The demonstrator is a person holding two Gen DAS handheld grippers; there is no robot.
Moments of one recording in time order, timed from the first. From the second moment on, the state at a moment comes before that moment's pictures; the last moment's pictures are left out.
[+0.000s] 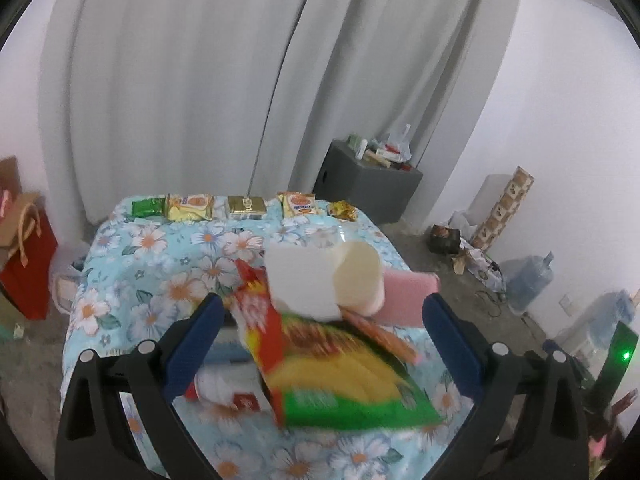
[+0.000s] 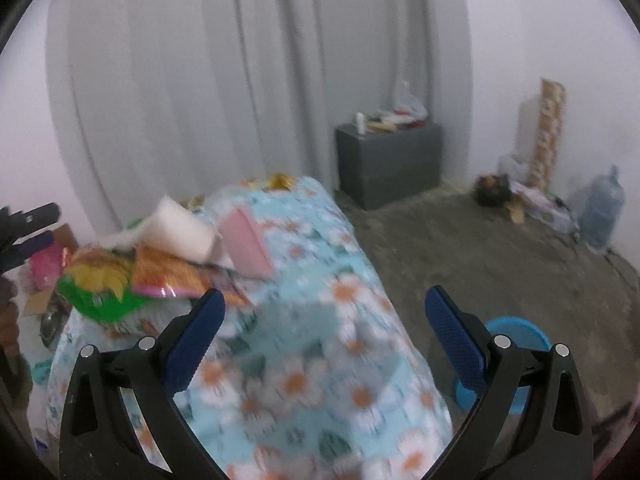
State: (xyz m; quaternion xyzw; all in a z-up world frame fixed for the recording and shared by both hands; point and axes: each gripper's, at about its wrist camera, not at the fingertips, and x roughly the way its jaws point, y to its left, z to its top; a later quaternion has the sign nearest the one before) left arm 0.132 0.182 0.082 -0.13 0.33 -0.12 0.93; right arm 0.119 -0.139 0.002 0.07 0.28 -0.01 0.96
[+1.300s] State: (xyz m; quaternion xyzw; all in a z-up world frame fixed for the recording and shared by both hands) left arm 0.241 0.179 0.074 -0.12 0.48 -0.19 0.85; right arm 0.244 -0.129 -0.002 0.09 0.35 0.18 0.92
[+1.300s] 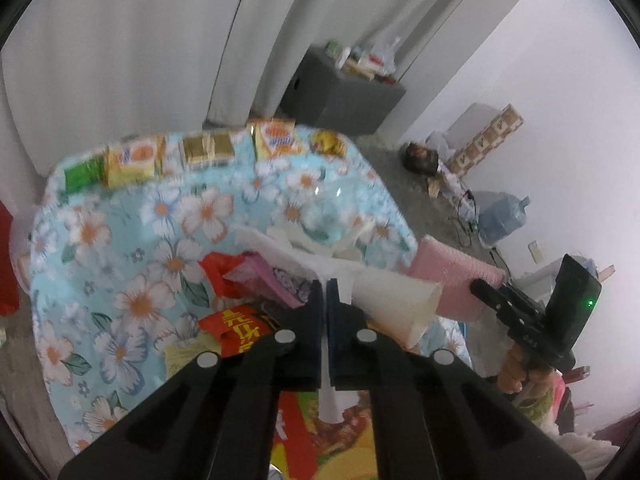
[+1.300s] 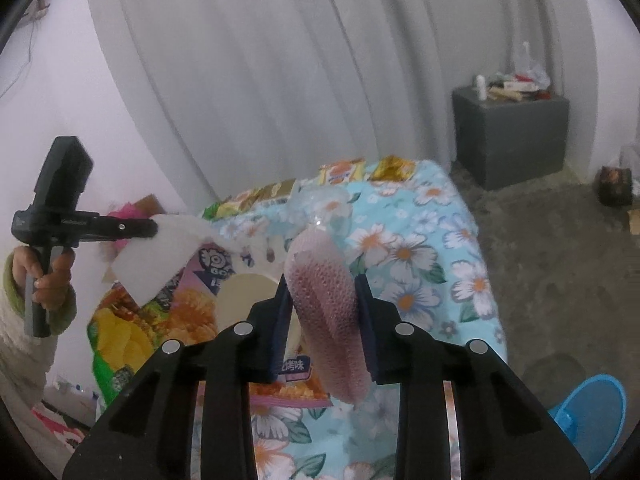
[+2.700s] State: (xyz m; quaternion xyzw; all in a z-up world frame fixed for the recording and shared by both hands) left arm 0.174 -0.223 0.038 0.00 0.45 -0.45 0.77; right arm 0.042 -0.388 -0.040 0.32 0.29 -0.19 0.88
